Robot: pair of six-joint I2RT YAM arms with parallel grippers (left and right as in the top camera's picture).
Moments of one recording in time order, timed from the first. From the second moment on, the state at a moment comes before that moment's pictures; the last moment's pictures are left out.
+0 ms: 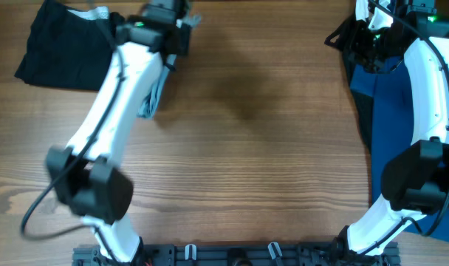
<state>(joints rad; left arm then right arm) -0.30 1.89 1.89 -0.89 -0.33 -0.07 -0.15 1.93 1.85 -1.07 -0.44 0.26</state>
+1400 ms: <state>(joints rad) 0.12 2.16 1.89 -0.41 -0.61 -0.98 -0.14 1.93 1.85 -1.11 -0.39 0.26</state>
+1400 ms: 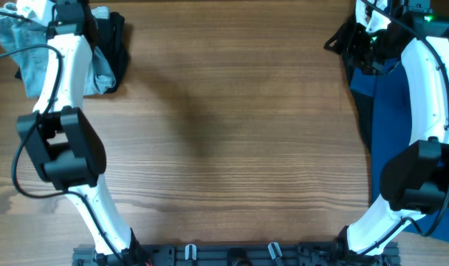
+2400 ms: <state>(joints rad) -0.16 1.86 1.89 -0.69 -0.39 -0.49 -0.12 1.81 1.85 -1.11 -0.37 0.08</state>
